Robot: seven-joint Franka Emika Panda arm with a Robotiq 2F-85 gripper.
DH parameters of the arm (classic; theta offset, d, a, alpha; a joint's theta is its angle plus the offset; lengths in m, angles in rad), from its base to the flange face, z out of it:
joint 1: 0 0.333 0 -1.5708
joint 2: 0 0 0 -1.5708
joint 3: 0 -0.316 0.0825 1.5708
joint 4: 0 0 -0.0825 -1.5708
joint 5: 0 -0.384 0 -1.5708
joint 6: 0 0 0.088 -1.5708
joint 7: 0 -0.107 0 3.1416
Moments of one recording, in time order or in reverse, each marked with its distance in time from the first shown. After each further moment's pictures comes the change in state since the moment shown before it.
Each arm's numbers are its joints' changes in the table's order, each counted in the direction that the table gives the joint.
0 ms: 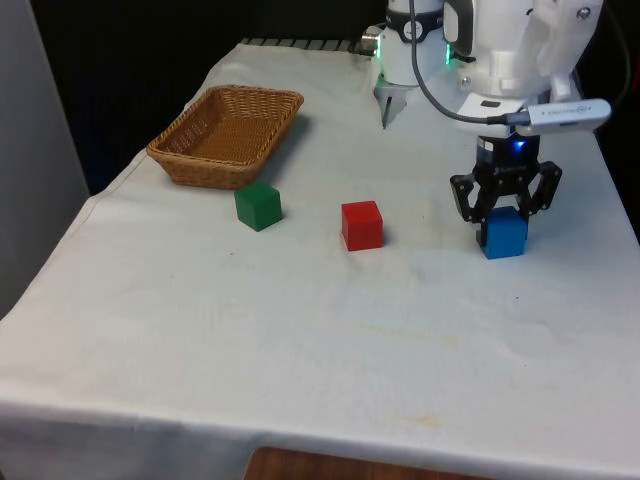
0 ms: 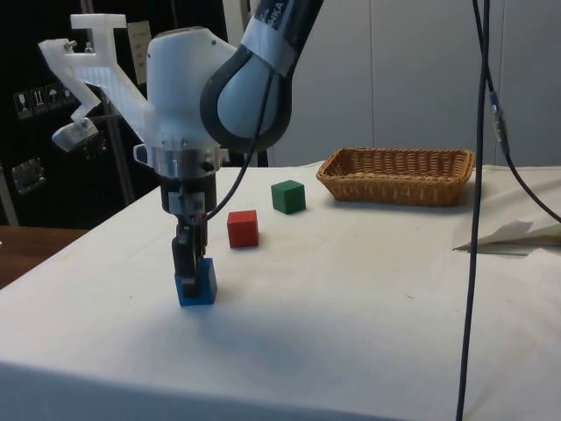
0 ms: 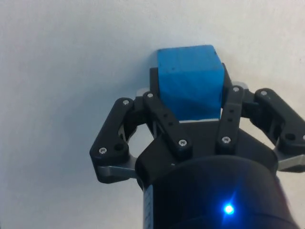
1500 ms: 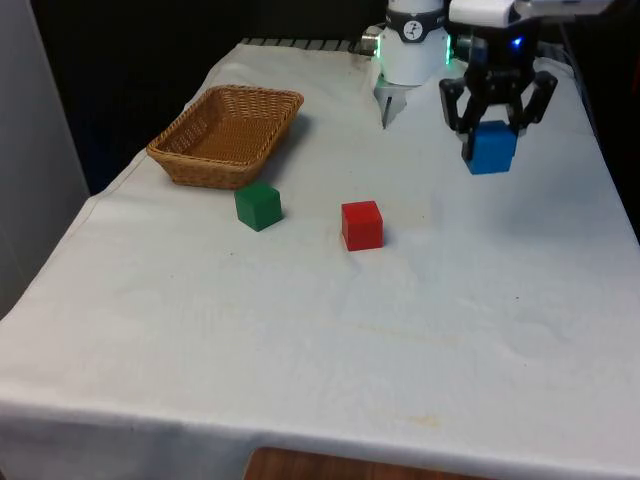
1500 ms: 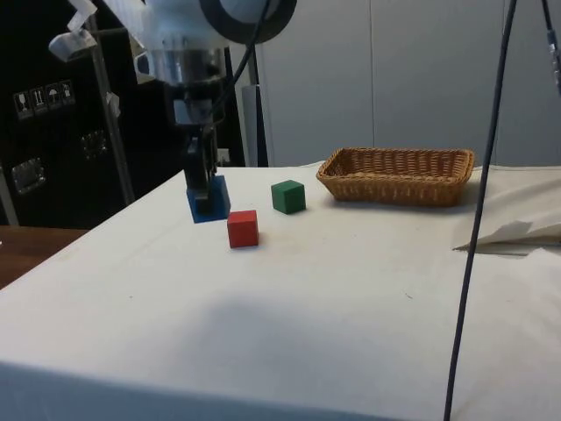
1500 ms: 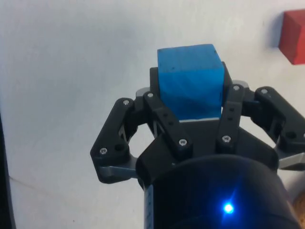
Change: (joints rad) arm -0.011 -0.290 0.003 0.075 -0.010 -0.260 0.009
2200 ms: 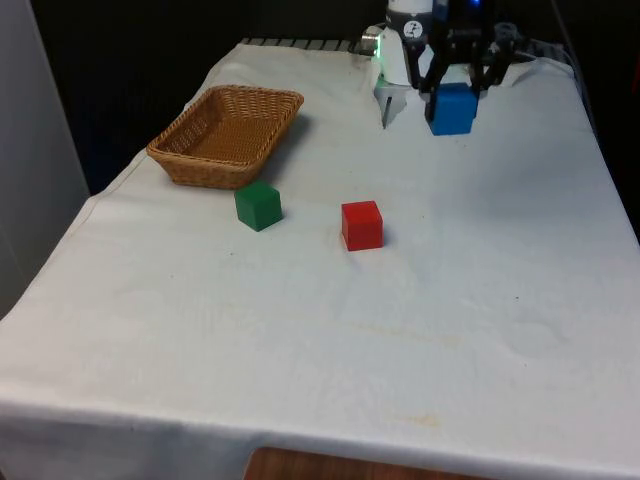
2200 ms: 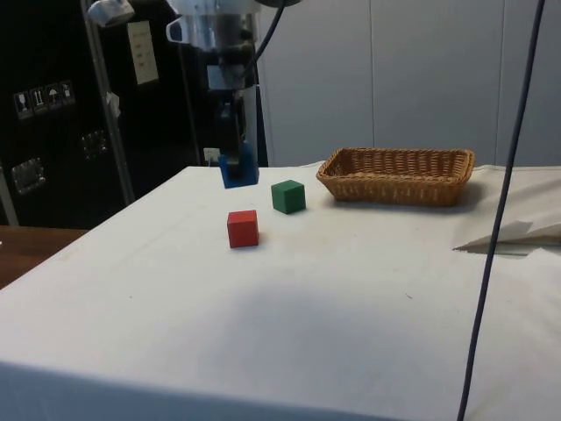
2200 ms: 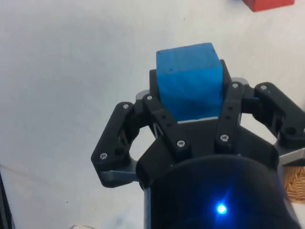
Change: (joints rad) arm -0.017 -0.174 0.057 0.129 -0.016 -0.044 0.073
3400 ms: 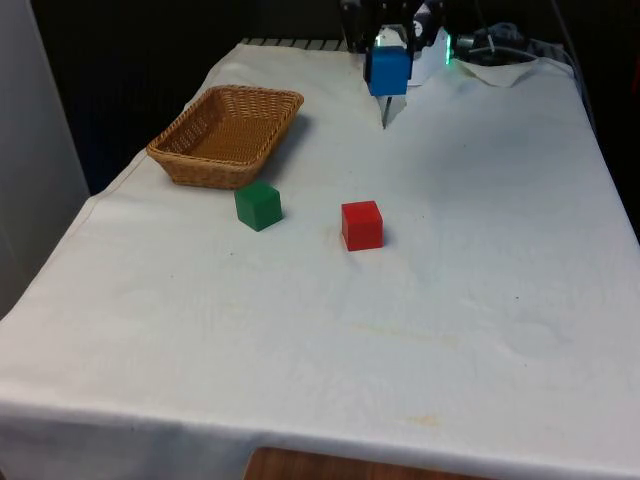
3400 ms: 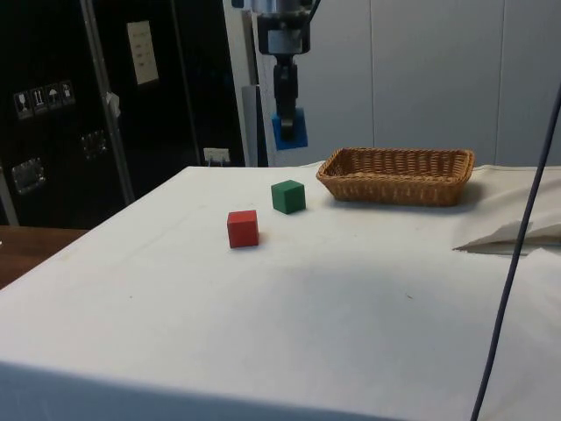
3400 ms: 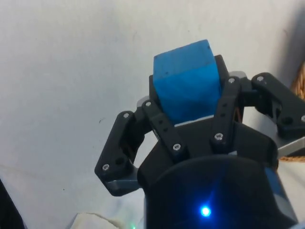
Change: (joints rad) arm -0.007 -0.222 0.163 0.191 -0.028 -0.008 0.175
